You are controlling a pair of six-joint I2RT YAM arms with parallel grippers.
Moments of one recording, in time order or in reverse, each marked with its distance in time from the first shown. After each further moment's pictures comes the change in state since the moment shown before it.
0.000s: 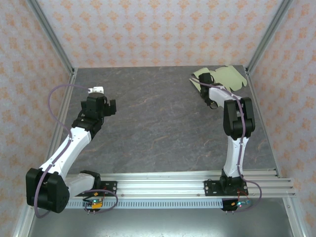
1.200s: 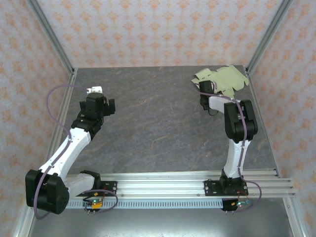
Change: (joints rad) left arm 0.000 -0.008 0.000 0.000 -0.026 -0.019; right arm 0.012 -0.071 -0.244 0.351 0.135 -0.077
